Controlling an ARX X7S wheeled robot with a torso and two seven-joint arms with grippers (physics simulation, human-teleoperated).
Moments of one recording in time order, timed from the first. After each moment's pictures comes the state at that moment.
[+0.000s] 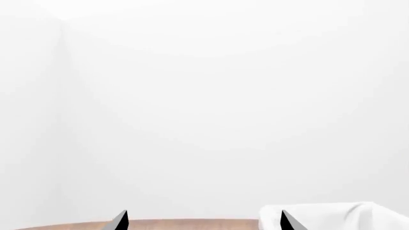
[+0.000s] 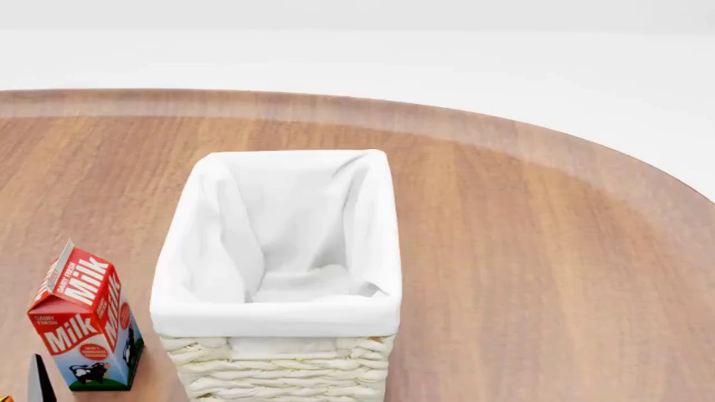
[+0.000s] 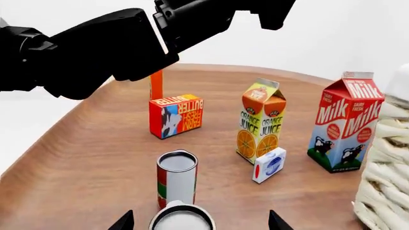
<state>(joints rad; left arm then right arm) 0.18 -0.37 0.22 0.27 -0.04 0.40 -0.50 0.07 0.53 -0.72 0.24 0.44 -0.54 -0.85</state>
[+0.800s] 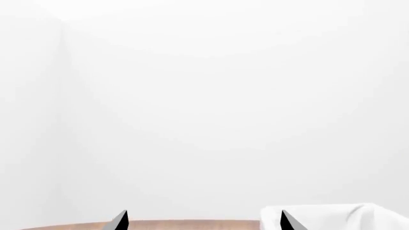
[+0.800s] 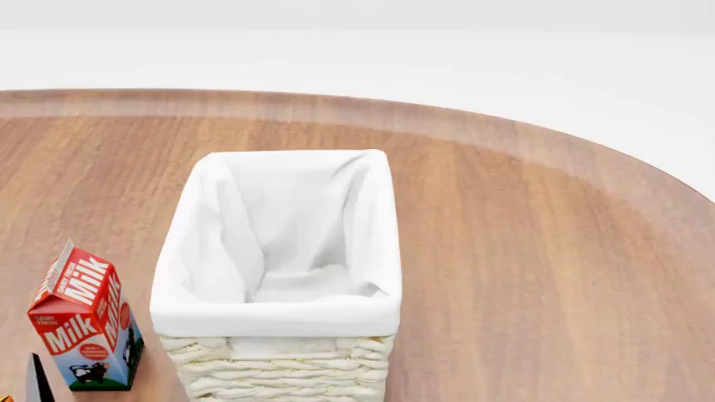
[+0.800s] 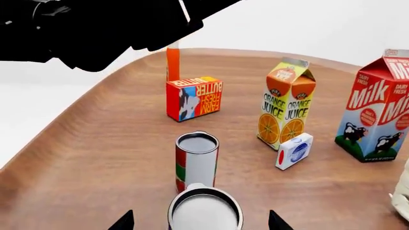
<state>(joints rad) 0.18 -0.38 0.22 0.27 -0.04 0.40 -0.52 0.10 0.47 -0.76 0.34 0.37 -0.56 -0.88</state>
